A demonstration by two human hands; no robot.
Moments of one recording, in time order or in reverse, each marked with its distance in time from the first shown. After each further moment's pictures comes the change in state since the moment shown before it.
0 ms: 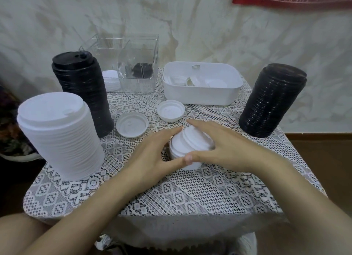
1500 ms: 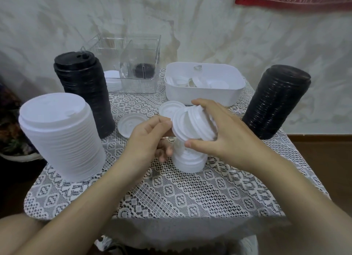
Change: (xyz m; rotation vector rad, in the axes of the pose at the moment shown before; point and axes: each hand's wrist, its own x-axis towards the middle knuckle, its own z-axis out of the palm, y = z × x) left_hand 0.011 0.024 -0.015 -0.970 0.145 -0.223; right_hand -0.003 -0.016 -0.006 0.080 0.348 -0.114
